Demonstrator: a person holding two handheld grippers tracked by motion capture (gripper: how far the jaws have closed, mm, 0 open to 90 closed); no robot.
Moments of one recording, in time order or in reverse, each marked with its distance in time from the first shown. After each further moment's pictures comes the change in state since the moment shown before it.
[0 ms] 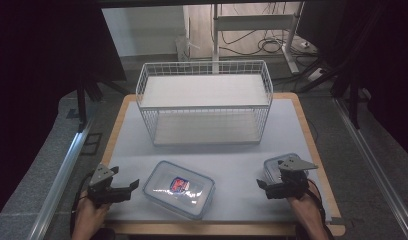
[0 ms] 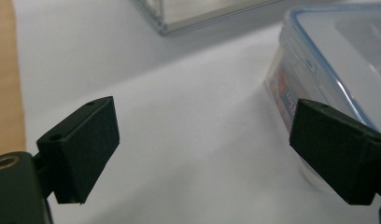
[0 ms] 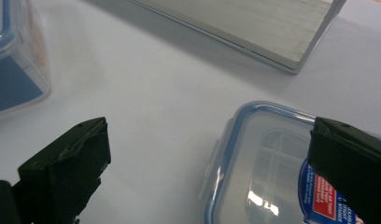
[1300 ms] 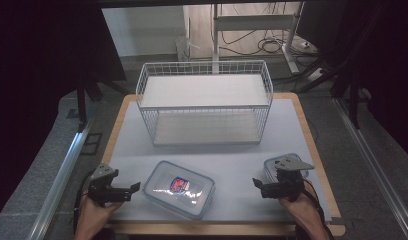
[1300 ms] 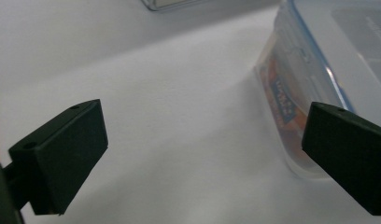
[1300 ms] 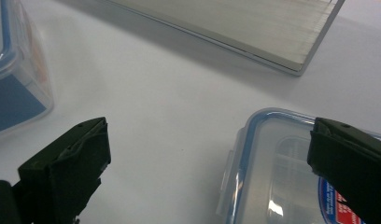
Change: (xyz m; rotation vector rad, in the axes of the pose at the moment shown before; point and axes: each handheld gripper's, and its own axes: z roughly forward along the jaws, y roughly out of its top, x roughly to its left) left arm 0.000 0.008 0.000 0.110 -0.047 -0.092; right arm 0.012 0.005 0.005 -0.010 -0.020 0.038
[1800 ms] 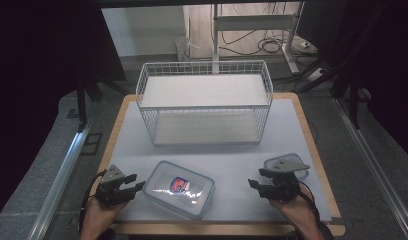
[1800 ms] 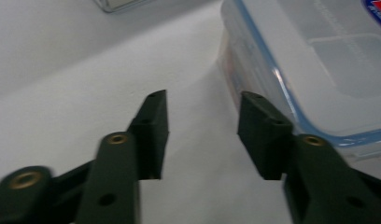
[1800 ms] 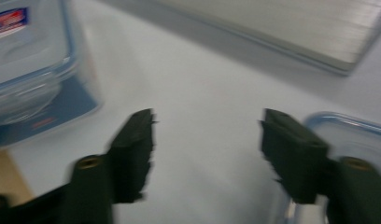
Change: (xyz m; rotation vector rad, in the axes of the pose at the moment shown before) left arm -0.020 0.004 0.005 0.030 -0.056 0.094; right arm 0.021 0.009 -0.005 0.053 0.147 -0.013
